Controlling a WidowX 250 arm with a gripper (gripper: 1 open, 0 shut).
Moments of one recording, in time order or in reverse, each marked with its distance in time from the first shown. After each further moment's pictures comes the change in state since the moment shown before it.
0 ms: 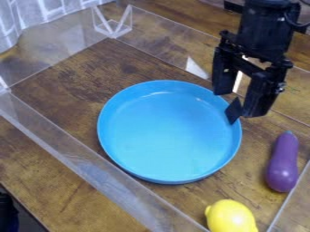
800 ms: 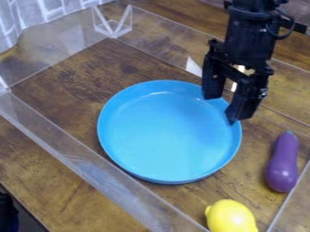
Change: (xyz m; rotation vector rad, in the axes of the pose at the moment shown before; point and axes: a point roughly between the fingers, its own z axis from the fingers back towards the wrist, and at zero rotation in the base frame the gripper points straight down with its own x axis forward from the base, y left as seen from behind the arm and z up) arm 0.012 0.018 -0.019 0.003 -0.023 0.020
